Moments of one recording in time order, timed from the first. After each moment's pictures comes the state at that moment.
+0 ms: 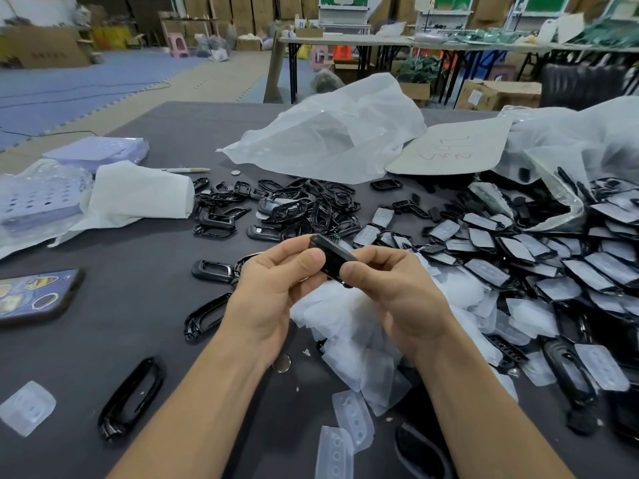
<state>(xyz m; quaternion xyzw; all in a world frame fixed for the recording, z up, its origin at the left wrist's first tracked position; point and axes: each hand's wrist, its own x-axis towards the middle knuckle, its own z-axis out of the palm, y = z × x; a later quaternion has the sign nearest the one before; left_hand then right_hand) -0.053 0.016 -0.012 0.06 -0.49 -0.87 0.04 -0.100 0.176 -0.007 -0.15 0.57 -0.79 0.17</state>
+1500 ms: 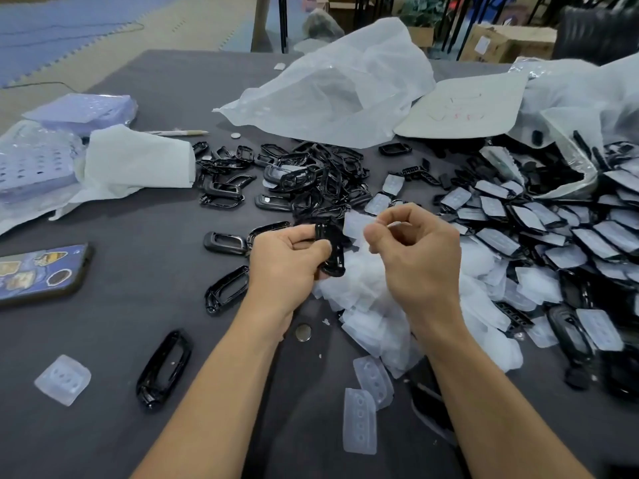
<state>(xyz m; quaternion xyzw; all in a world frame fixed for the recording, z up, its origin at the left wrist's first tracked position) -0.060 0.012 -0.023 0.17 -0.67 -0.72 0.10 -0.088 0.163 -0.008 -0.07 0.77 -0.62 -0.12</state>
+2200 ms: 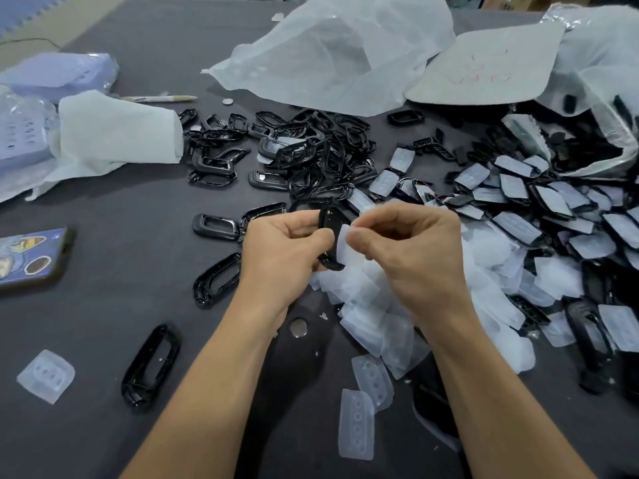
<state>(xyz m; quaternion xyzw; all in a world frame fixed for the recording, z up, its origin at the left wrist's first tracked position) -0.062 0.012 -0.021 0.15 -0.68 -0.72 0.07 -0.097 0.163 -0.012 -0.13 0.70 -0.70 0.00</state>
